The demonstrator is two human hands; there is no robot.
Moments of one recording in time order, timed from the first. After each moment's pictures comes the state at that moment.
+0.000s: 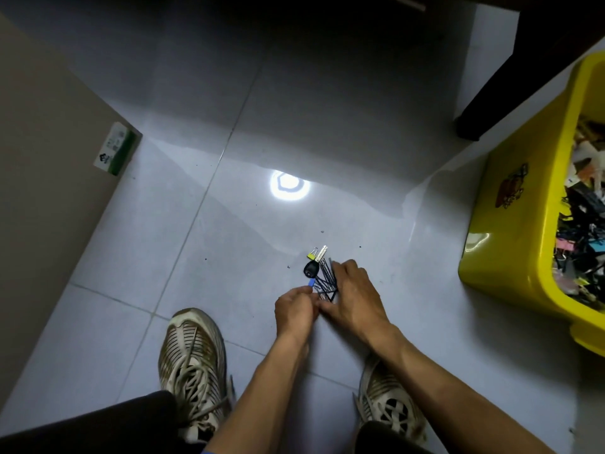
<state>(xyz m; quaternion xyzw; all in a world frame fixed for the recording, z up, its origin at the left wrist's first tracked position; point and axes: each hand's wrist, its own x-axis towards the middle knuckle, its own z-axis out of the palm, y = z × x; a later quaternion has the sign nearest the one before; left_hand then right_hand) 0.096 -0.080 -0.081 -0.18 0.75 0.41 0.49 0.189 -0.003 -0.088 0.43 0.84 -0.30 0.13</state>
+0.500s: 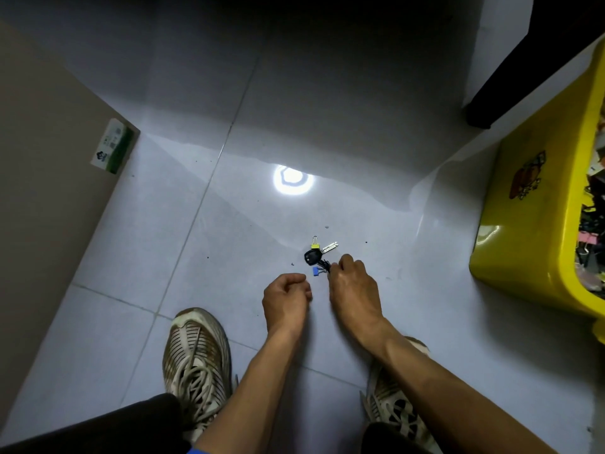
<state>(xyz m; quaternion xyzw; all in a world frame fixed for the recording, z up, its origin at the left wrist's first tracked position) 0.075 -0.085 -0.084 -0.09 0.80 0.42 0.43 0.164 -0.010 -0.085 0.42 0.89 -0.13 0.13</state>
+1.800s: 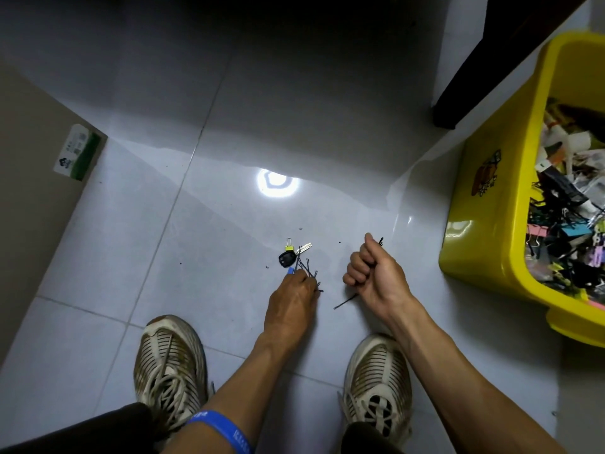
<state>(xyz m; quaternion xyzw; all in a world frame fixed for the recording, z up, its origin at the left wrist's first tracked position) 0.100 -0.069 -0.093 0.52 0.80 0.10 0.27 0.215 0.052 -0.071 0.52 0.18 -0.81 -0.21</state>
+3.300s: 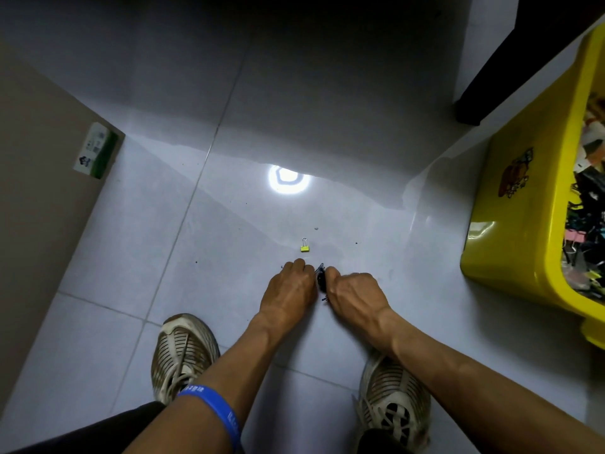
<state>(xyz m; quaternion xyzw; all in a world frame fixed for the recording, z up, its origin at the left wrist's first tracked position) 0.061 -0.061 -0.098 0.56 0.78 0.01 0.26 0.189 0.011 -0.095 0.24 0.95 -0.05 0.16</state>
